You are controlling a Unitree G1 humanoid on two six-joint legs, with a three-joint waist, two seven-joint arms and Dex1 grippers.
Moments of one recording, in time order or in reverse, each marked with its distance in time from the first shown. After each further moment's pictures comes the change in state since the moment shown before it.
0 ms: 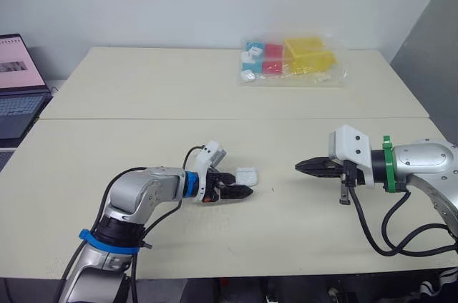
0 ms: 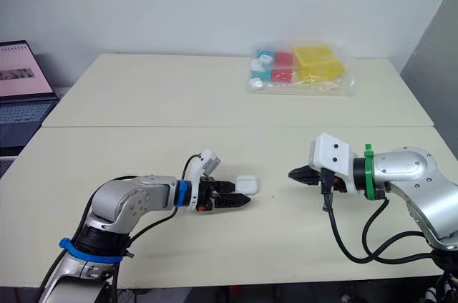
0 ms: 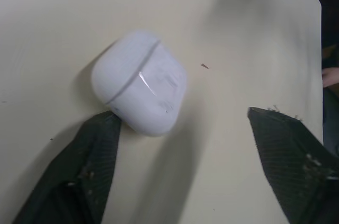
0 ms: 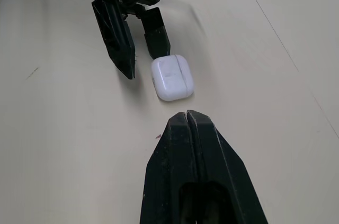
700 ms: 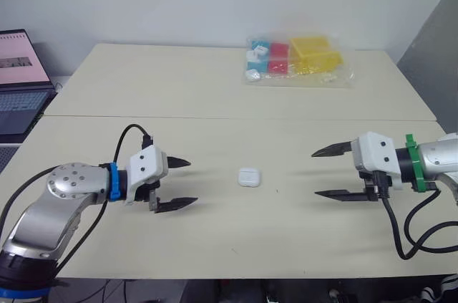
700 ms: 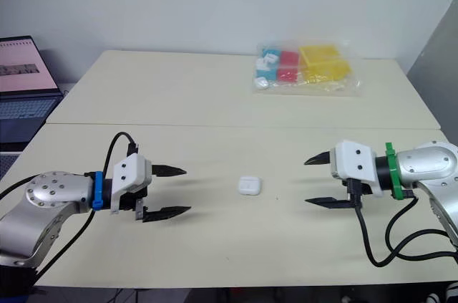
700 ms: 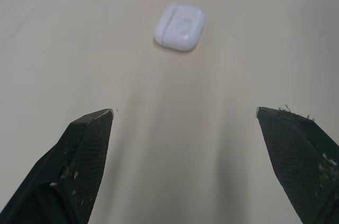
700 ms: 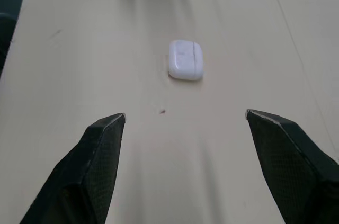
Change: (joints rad) left arm 0.338 0.440 0.234 -0.107 0.227 -0.868 -0.365; right arm 0.111 -0.109 -0.125 0.128 -0.024 -0.278 0.210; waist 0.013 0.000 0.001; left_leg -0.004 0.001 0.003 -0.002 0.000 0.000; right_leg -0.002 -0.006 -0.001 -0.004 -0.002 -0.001
